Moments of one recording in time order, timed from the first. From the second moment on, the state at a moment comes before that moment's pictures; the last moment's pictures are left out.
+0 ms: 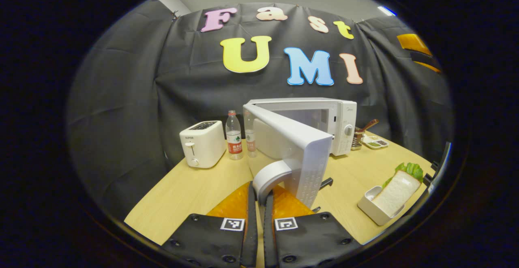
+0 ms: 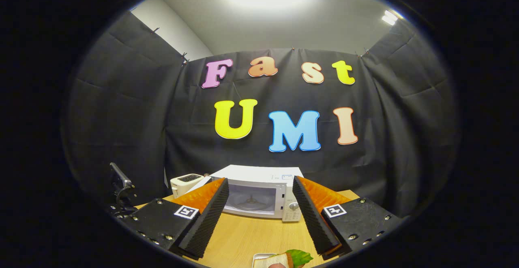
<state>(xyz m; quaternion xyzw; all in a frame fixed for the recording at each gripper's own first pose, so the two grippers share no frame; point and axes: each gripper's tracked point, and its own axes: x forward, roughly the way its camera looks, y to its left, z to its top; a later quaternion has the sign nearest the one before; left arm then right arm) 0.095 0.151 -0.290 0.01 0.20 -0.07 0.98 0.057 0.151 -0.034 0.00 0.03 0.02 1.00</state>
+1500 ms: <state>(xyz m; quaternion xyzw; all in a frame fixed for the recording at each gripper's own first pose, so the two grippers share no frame) -0.042 0.146 -0.102 0.07 0.08 0.16 0.98 0.028 0.078 -0.289 0.13 0.46 0.18 0.86</state>
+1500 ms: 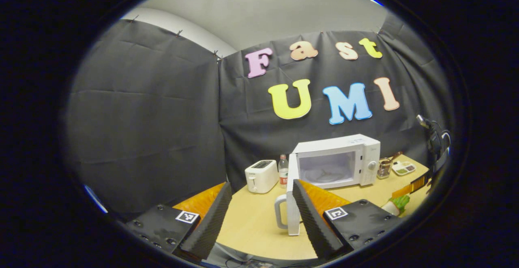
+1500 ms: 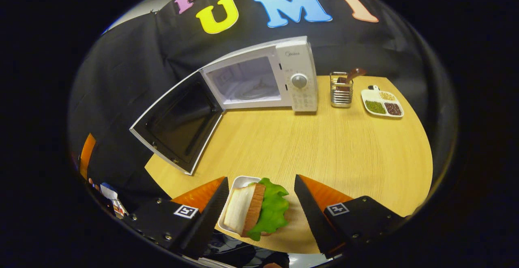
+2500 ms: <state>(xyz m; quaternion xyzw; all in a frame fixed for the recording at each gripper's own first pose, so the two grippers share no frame) -0.035 0.163 -0.093 0.08 0.07 0.21 0.97 0.000 0.117 -0.278 0.29 0.54 0.26 0.74</state>
